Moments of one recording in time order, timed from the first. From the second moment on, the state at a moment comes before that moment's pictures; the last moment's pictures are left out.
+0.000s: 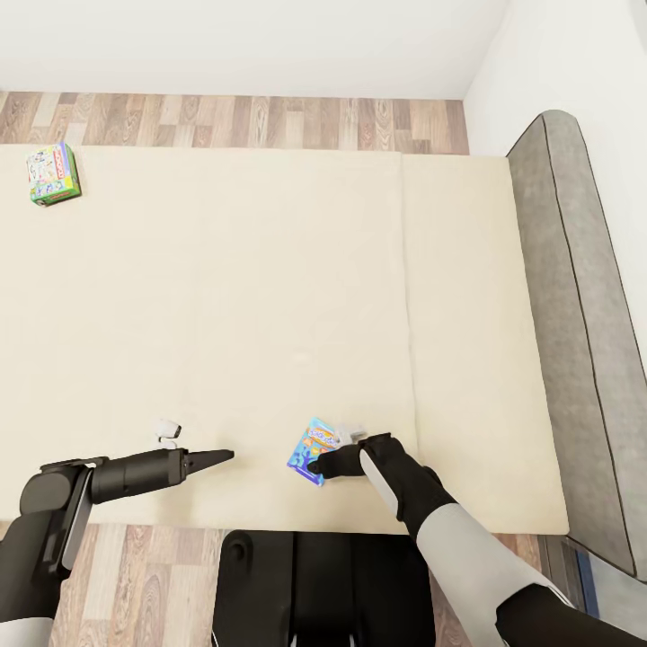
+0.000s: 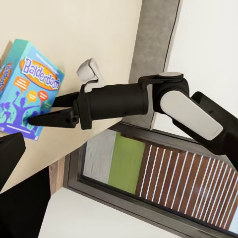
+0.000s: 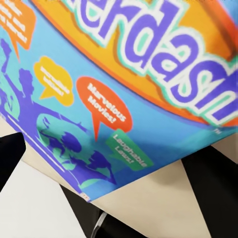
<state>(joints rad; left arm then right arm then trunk) -0.45 0.17 0.28 -1.41 -0.01 1.02 -1.47 -0.82 0.17 0.33 -0.65 -0.18 0.68 0.19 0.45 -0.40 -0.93</state>
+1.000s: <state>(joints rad) -0.45 0.17 0.29 -1.41 -0.01 1.02 -1.47 -0.82 0.17 0.34 -0.67 -0.21 0.72 0.08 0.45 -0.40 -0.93</state>
